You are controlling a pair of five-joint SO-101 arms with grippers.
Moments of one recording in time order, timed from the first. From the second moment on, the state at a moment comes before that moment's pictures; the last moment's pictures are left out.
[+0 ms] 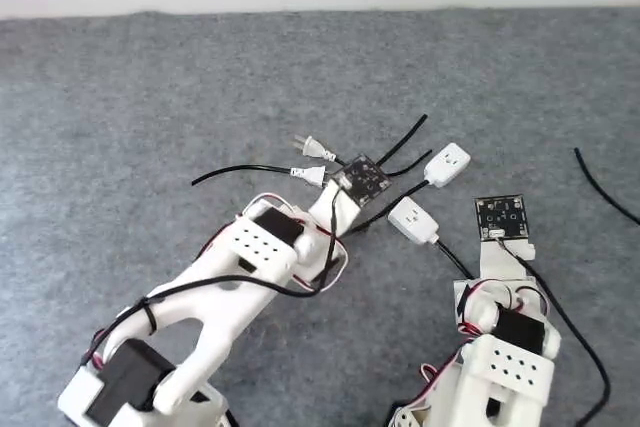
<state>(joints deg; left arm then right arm) 30.2 -6.9 40.5 53.5 -8.0 20.0 -67.3 81.0 56.1 23.3</state>
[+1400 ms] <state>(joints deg) 23.4 6.2 29.8 62.2 -14.1 7.7 -64.9 67.7 56.1 6.6</state>
